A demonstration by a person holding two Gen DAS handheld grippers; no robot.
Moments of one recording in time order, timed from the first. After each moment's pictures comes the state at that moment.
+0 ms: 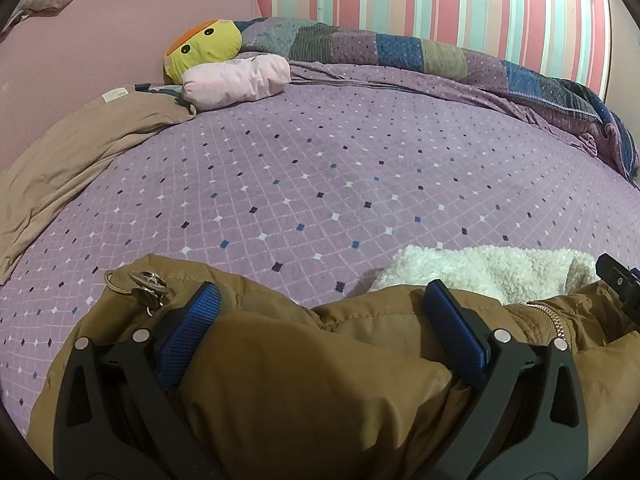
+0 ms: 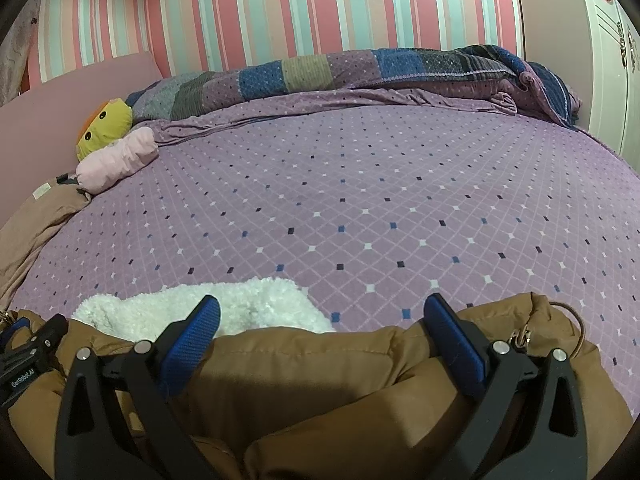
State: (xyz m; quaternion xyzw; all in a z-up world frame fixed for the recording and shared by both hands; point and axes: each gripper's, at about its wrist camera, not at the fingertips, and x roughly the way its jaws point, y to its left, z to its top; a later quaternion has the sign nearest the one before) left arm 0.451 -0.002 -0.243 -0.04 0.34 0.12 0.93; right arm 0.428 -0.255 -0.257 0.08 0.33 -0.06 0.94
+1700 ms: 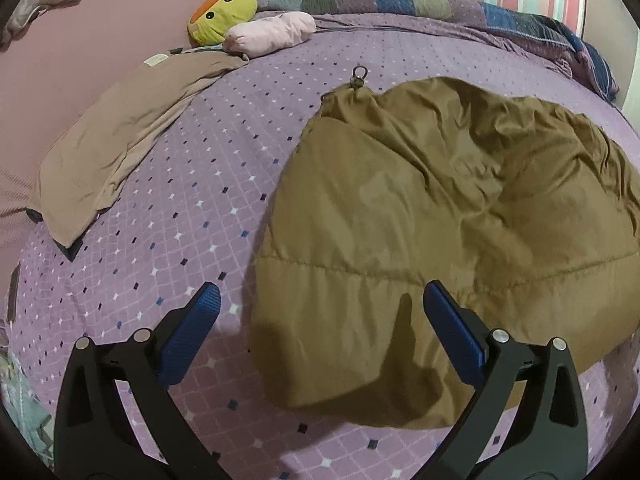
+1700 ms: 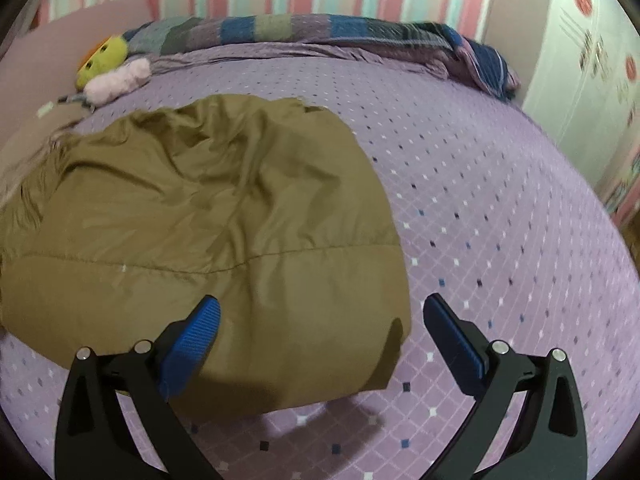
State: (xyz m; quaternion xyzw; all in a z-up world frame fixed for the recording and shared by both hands) left arm 0.202 0.075 -0.205 0.01 0.45 0.09 0.89; right arm 0.131 -0.327 -0.196 0.03 0.43 -0.11 0.90
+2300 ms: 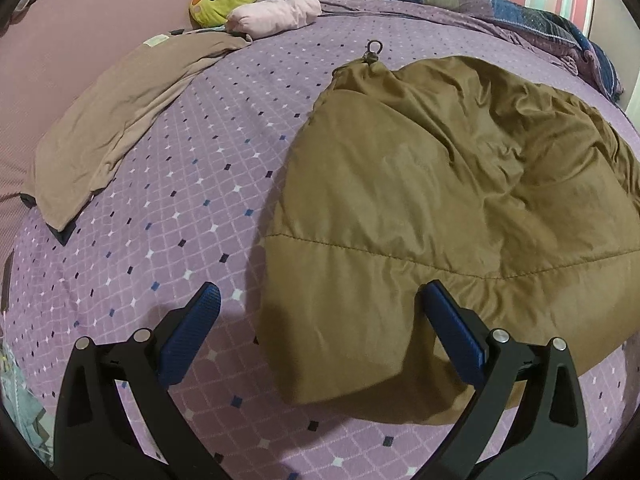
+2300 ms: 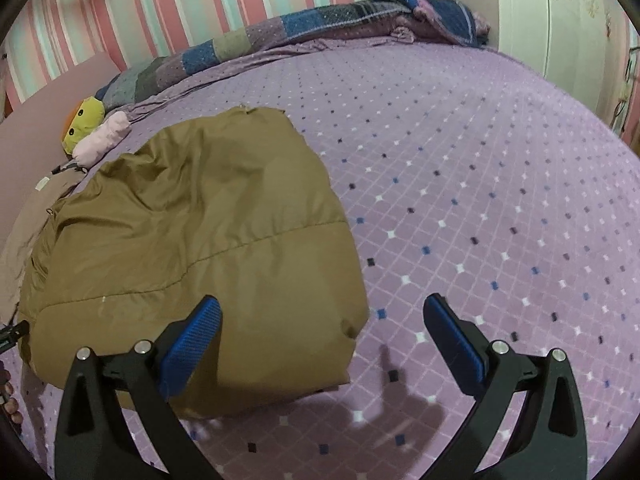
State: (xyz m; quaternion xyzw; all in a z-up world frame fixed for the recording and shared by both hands) left arm 0.193 0.095 -0.224 0.00 0.47 0.09 0.88; right arm 0.124 -0.378 -0.218 0.15 0.42 -0.11 0.89
